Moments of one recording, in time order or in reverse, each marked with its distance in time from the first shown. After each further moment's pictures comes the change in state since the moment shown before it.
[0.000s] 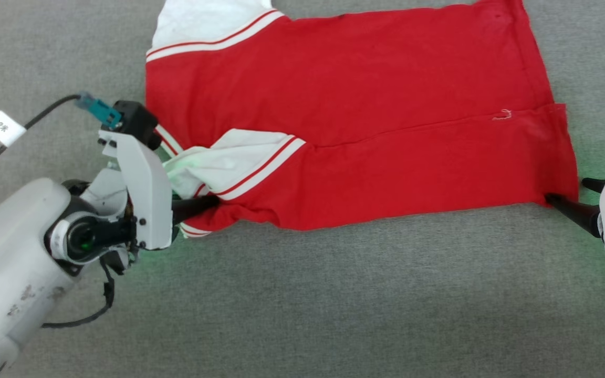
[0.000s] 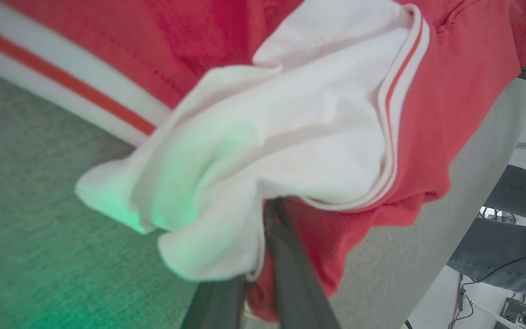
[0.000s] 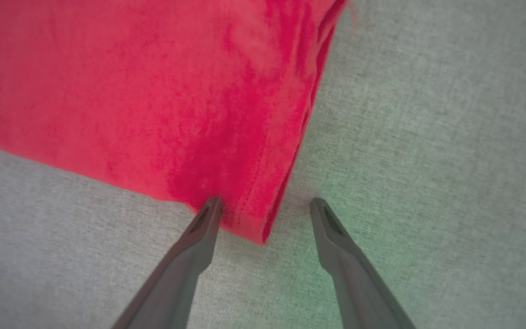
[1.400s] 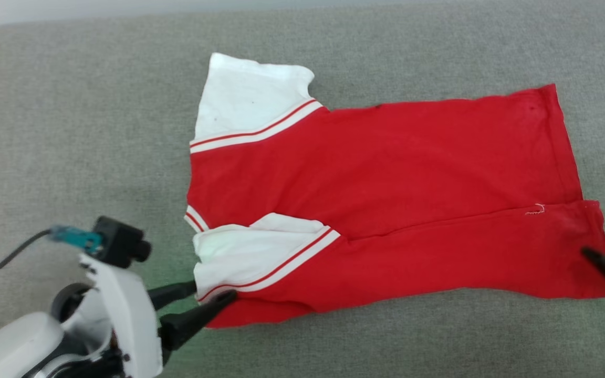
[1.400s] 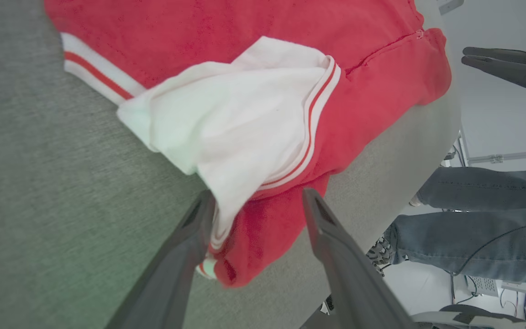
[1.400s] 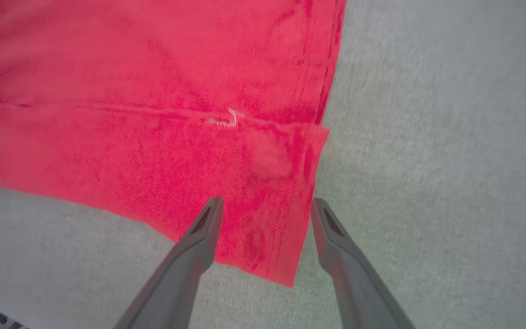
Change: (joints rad) left arm 0.376 0.257 0.040 -0.500 -0.004 0.050 -0.334; right arm 0.454 0.021 -0.339 -0.325 -0.016 0.000 -0.047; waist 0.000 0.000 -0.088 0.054
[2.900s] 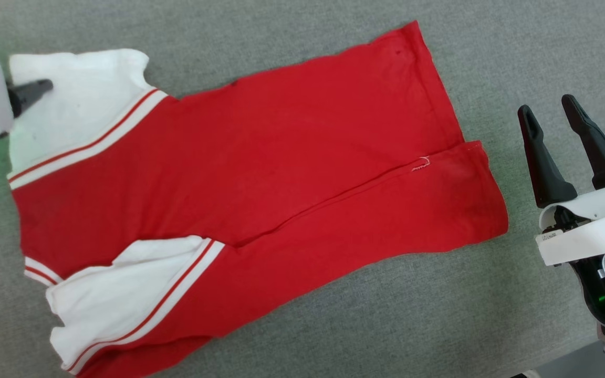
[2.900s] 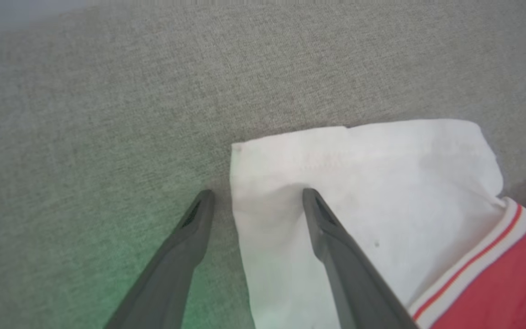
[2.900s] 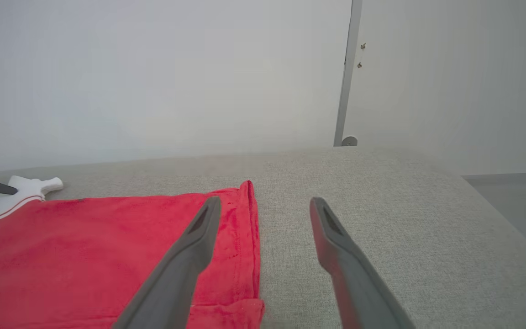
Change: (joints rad) left arm -0.666 -0.146 0.041 0.854 0.208 -0.022 0.350; right arm -0.265 0.345 0.154 0.197 -0.226 0.000 -0.898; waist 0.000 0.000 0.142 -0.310
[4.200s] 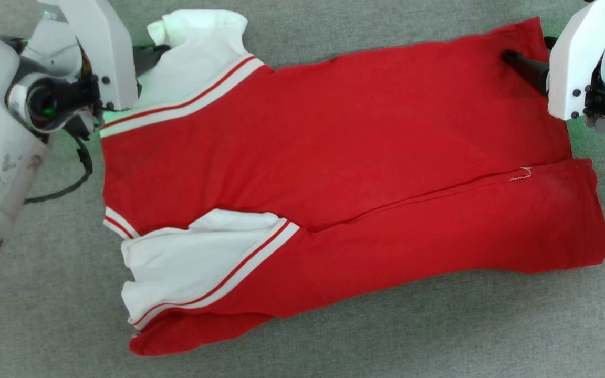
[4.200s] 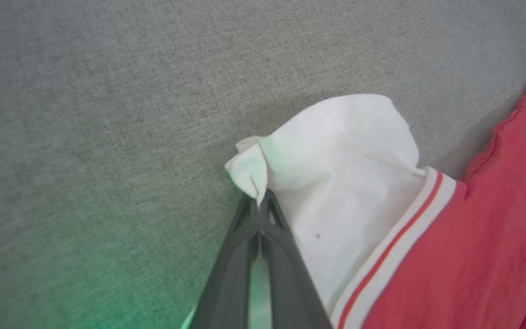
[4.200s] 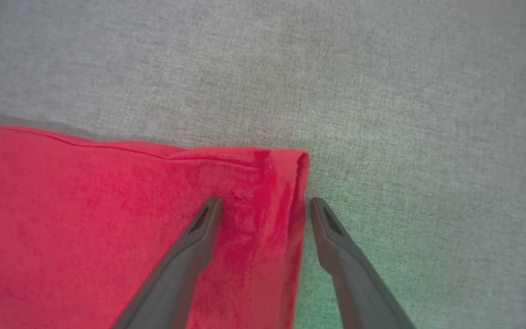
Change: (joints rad) left arm -0.083 -0.260 -0.035 0.070 -0.023 -0.124 -0.053; right arm -0.776 -0.137 0.471 0.716 0.233 0.000 0.671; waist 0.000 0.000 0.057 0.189
